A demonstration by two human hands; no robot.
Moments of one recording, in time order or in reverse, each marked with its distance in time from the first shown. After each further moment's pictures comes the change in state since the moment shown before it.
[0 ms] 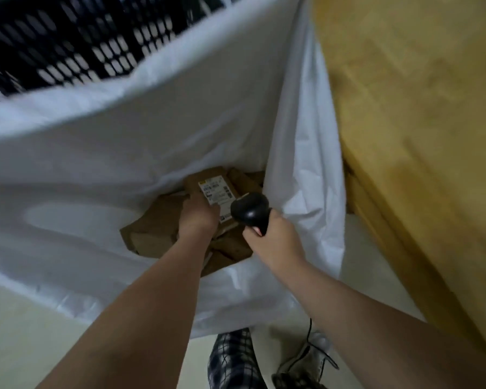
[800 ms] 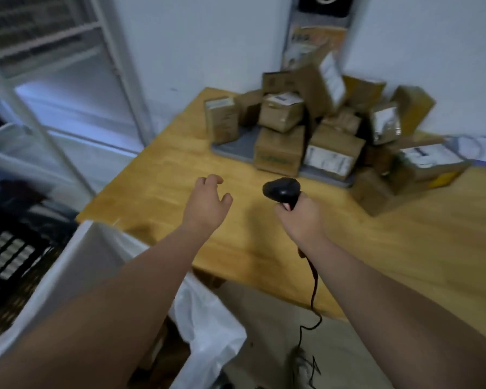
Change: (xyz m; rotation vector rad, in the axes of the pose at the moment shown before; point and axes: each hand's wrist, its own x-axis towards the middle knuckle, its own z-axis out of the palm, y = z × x) left_hand -0.266 0.326 -0.062 0.145 -0.208 1.165; right_hand -0.190 0.005 -0.307 0.261 0.920 0.306
